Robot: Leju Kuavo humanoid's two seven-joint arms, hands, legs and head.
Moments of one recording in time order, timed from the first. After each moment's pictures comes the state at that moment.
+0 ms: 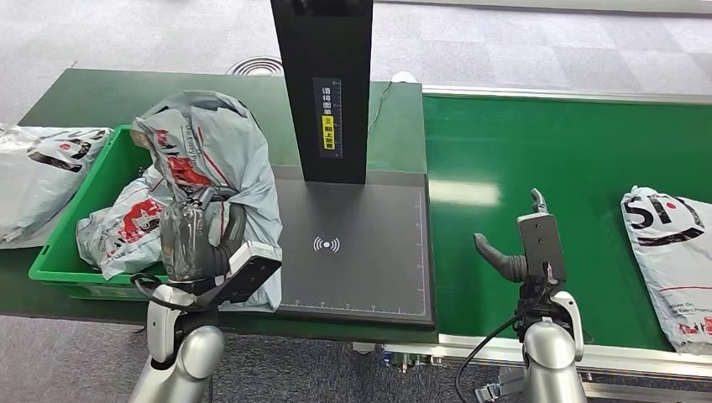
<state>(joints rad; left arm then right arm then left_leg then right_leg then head) -0.14 -0.12 -0.47 -1.46 -1.27 0.57 -0.21 -0.14 0.07 0.05 -1.48 0.42 -0.13 -0.07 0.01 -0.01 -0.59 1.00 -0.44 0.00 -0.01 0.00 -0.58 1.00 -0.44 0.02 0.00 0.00</state>
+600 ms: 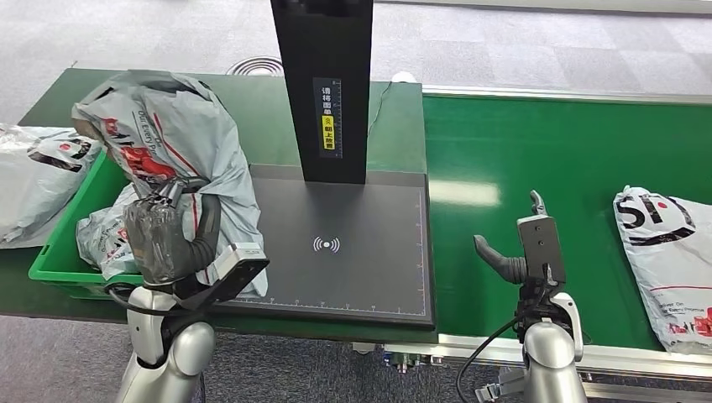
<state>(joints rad) -0.16 -0.10 -0.44 -1.51 -1.39 0.69 -0.18 -0.14 0.05 0.05 -1.45 0.40 -0.13 -0.09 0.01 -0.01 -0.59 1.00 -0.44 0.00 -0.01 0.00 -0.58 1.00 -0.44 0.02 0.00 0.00</state>
